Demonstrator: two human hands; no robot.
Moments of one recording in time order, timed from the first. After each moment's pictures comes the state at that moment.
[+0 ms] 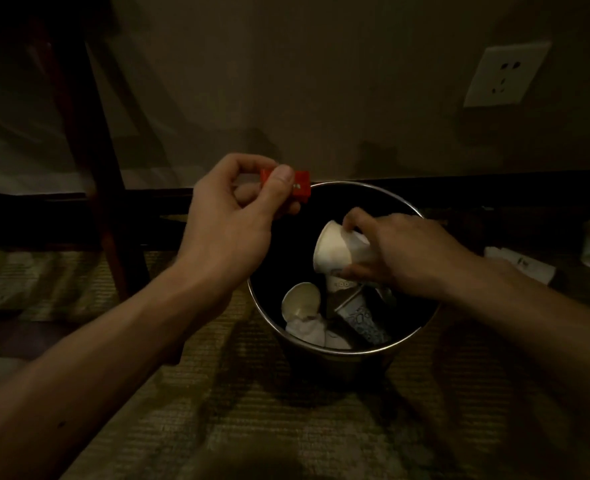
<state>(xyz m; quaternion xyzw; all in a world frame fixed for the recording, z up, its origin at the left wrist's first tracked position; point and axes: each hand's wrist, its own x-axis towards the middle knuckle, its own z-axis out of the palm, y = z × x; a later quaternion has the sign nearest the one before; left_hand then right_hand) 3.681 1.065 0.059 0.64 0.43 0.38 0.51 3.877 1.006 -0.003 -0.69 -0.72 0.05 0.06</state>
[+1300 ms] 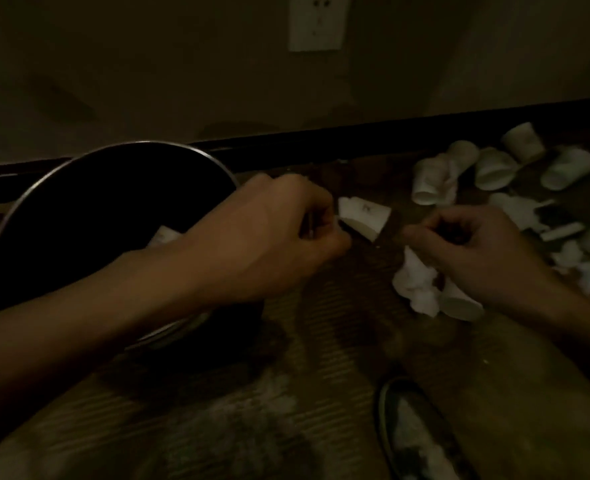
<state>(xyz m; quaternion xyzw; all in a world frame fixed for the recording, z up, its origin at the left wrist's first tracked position) 3.810 0.997 0.035 0.92 0.20 0.03 0.34 3.992 0.836 -0.009 -0.77 -0.45 0.22 0.39</state>
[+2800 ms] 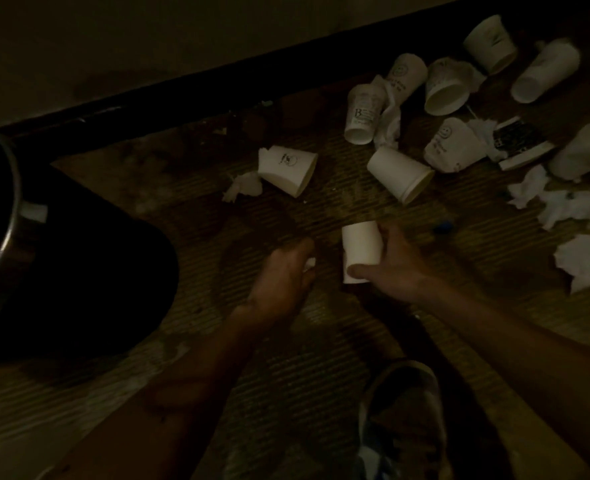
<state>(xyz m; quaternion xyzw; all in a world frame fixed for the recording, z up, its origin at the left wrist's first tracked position) 3.971 0.853 -0.196 0.90 0.23 0.00 0.37 4.114 0.721 -0.181 -0.87 -0.16 0.38 0.27</state>
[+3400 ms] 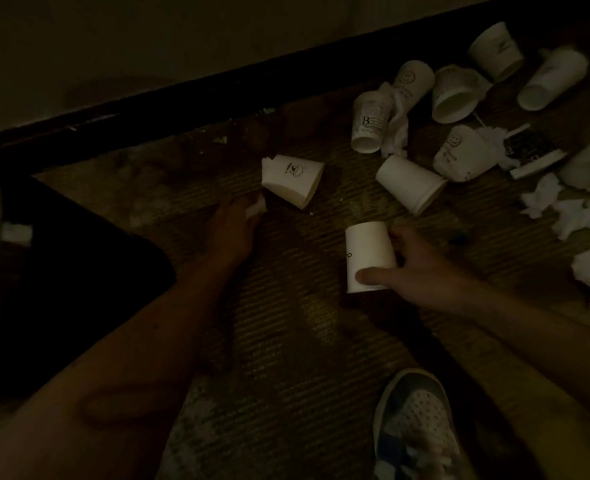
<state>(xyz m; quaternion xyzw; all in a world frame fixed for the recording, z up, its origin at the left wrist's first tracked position) 3.992 0.988 -0.224 0.84 0.43 0.00 0.32 4.123 0.743 -0.167 -0.83 -0.17 0.42 0.32</state>
